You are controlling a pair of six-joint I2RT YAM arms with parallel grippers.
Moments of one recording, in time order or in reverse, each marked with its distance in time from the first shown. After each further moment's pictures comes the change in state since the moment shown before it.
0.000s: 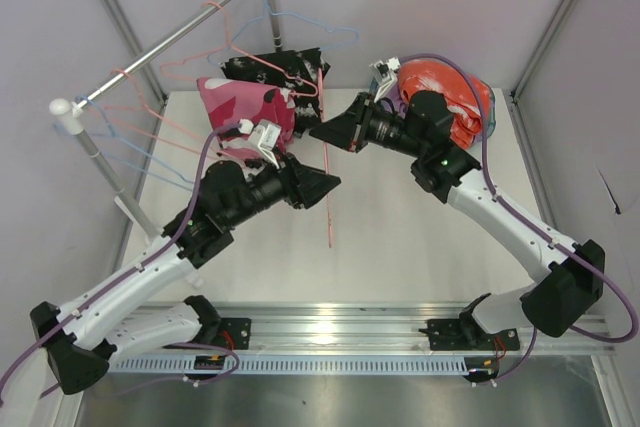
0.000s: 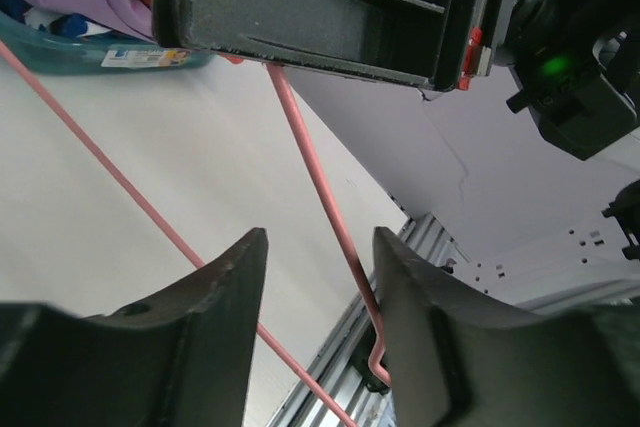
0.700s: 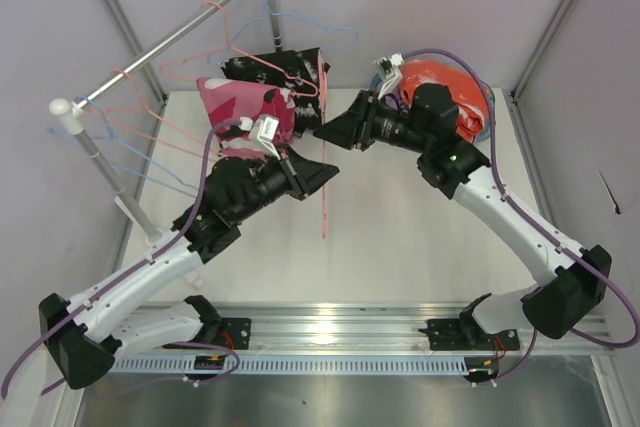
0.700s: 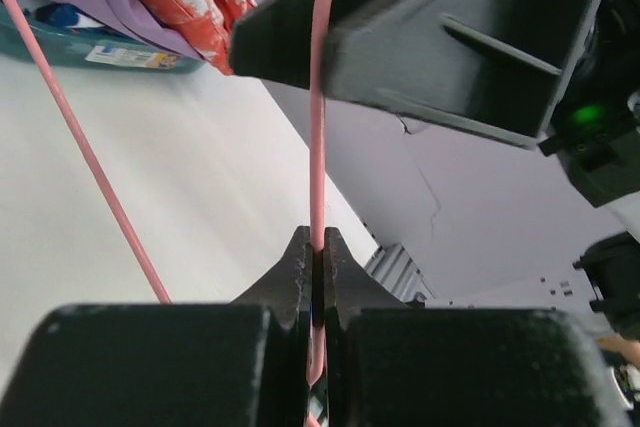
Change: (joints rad) left arm 0.023 0.058 -0.016 0.105 0.013 -0.141; right arm -0.014 -0.013 0.041 -0.097 -0.005 -0.037
